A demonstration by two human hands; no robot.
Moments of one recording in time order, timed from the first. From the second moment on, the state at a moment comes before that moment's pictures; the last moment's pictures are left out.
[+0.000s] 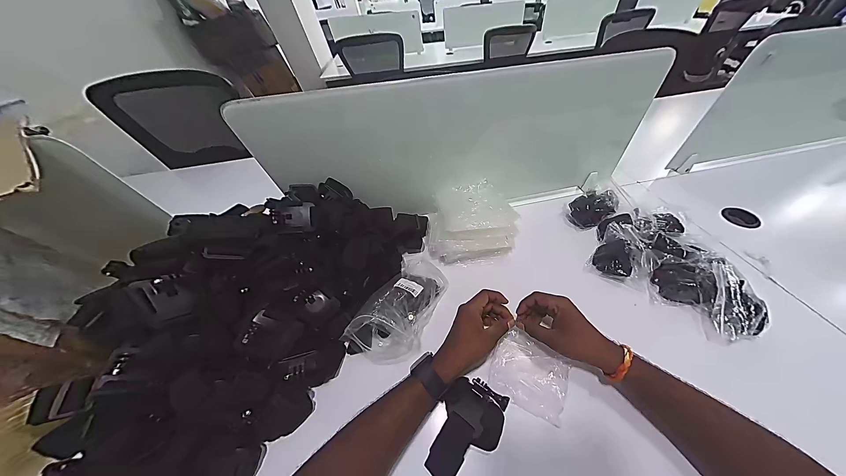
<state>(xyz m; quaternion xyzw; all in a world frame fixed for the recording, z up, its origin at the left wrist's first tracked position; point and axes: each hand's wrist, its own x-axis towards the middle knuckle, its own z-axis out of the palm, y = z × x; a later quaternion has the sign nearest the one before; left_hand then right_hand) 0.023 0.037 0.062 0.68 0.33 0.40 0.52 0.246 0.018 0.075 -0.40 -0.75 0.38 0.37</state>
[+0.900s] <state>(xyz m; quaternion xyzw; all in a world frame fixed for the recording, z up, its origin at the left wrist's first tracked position) 0.021 0.039 0.064 0.68 0.35 0.43 0.48 0.252 0.015 0.076 -0.46 -0.80 0.27 0.29</state>
